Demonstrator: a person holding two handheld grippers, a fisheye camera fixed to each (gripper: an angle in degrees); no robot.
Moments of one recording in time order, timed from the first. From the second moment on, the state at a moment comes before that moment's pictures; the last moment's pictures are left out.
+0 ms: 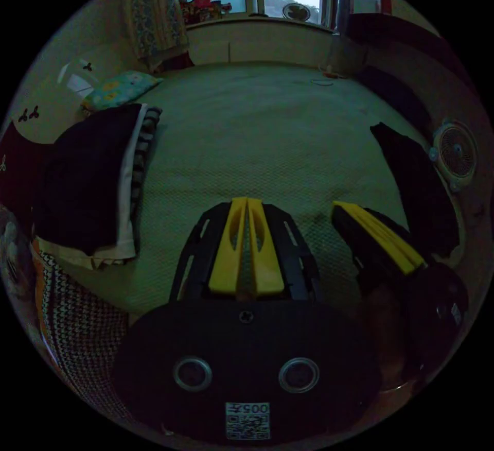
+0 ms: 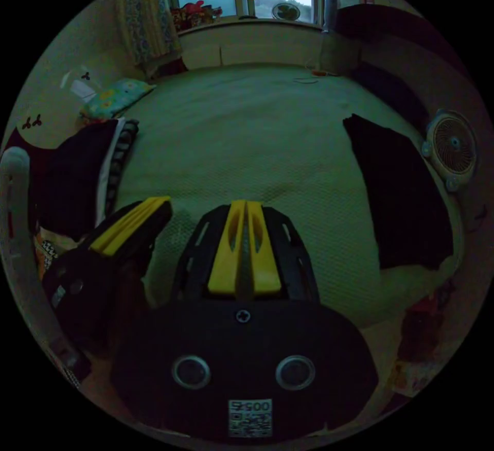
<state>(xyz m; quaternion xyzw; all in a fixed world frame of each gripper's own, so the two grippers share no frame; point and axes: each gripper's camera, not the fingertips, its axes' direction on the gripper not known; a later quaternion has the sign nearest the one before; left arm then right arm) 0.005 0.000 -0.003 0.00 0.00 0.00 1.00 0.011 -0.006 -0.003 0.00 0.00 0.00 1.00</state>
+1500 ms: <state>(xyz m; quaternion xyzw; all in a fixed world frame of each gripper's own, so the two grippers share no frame) 0.390 -0.036 -0.062 -0.05 0.21 0.20 0.96 0.254 -0.297 0.097 -0.10 0.13 -0.06 0.99</state>
